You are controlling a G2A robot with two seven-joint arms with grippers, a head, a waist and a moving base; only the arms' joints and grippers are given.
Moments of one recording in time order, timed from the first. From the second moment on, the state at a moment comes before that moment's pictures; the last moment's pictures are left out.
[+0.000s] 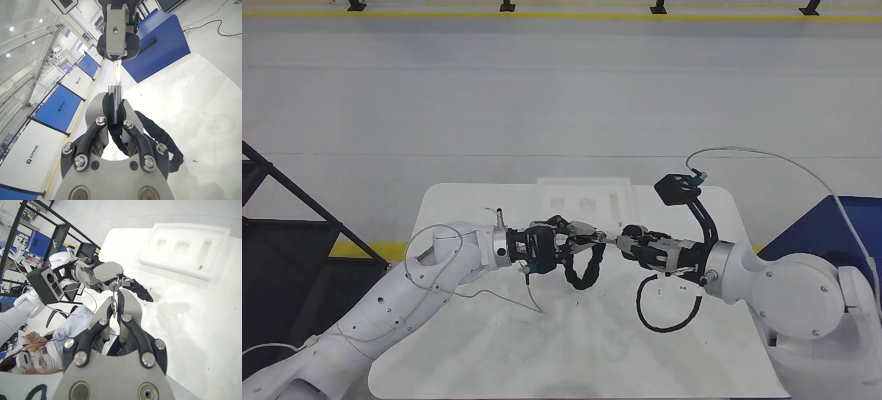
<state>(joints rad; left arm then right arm) 0.82 -0.92 -0.70 -1.56 1.63 -0.49 0.60 -1.14 -1.05 1.32 -2.25 -0.38 0.43 1.20</state>
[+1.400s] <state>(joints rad) 0.87 -0.95 -0.78 -1.58 1.81 -0.53 0.62 -1.07 -1.02 1.24 -2.21 -0.38 0.49 1.29</state>
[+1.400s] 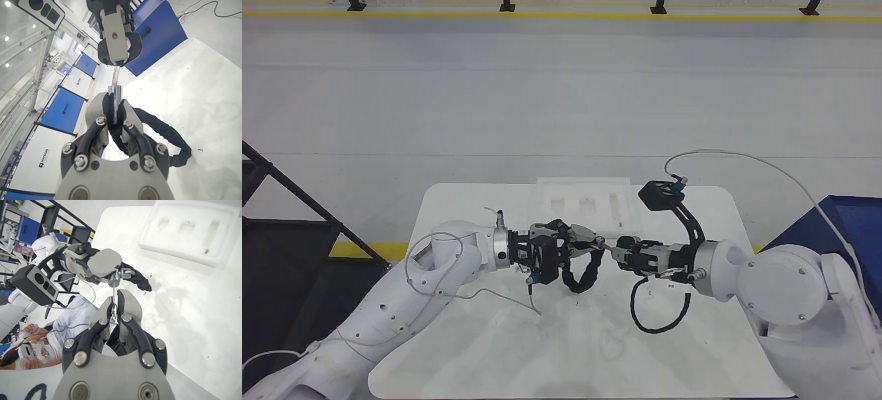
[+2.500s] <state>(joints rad) 0.87 -0.97 -0.79 -1.59 1.86 -0.58 0.65 -1.01 -1.01 1.17 -2.17 -0.36 0.50 1.29</state>
